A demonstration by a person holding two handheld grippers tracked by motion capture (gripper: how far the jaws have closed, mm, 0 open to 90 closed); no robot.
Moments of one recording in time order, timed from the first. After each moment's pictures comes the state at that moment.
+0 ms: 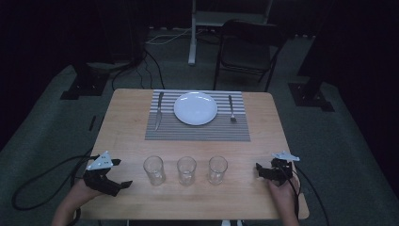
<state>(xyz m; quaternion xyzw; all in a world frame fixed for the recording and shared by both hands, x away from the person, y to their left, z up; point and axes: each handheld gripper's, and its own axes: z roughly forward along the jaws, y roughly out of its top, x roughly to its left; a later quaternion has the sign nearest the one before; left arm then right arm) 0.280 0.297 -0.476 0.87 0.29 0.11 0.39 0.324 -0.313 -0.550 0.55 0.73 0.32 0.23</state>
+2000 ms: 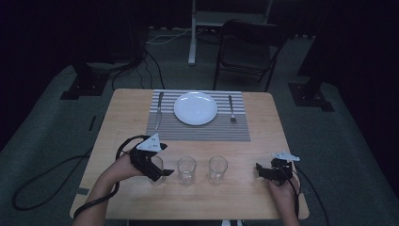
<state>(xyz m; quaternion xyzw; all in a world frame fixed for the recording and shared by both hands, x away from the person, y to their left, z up) 0.324 0.162 -0.418 0.91 0.14 0.07 0.39 0.324 -0.314 -0.550 0.55 0.73 0.32 0.23</state>
